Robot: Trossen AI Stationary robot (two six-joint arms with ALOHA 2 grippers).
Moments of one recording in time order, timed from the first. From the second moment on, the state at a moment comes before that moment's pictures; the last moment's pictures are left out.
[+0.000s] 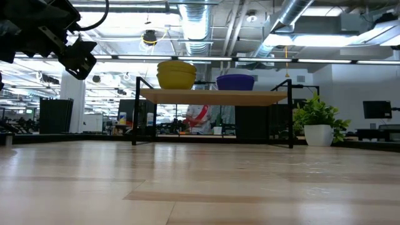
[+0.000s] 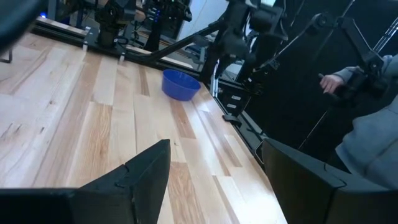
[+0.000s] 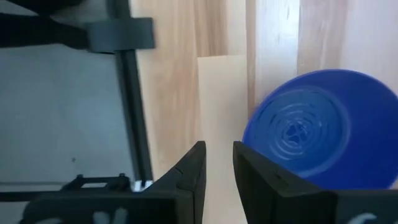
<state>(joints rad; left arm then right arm) -0.10 0.26 0.09 0.24 0.30 -0.33 0.99 1.84 1.43 -1.05 0.03 0.99</state>
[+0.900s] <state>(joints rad) -0.10 0.26 0.09 0.24 0.30 -0.35 0.95 1.95 1.43 -1.07 0.03 1.00</state>
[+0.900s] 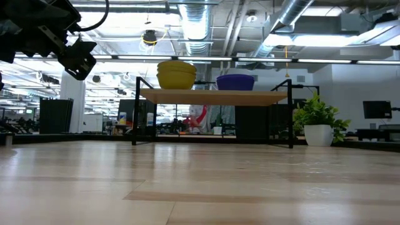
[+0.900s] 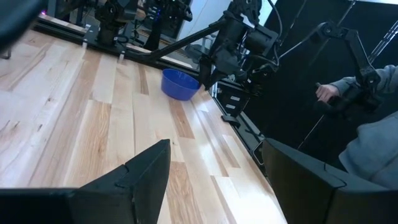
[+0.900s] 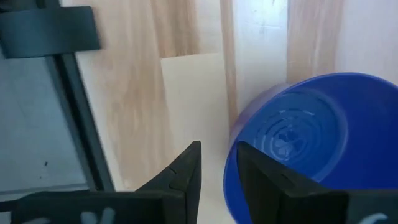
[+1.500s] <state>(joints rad) -0.10 0.28 0.09 0.24 0.30 -0.35 0.93 1.96 1.36 -1.02 -0.01 1.09</state>
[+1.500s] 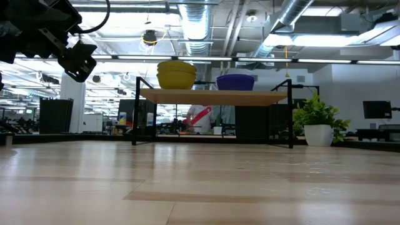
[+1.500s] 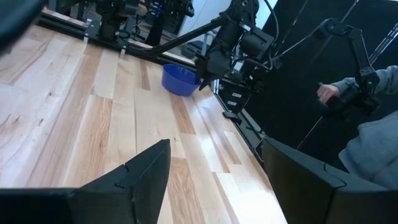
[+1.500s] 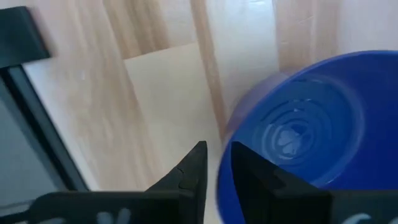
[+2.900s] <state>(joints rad) -0.10 0.26 0.09 0.26 0.41 -0.32 0.51 1.96 1.98 -1.52 0.17 0.76</state>
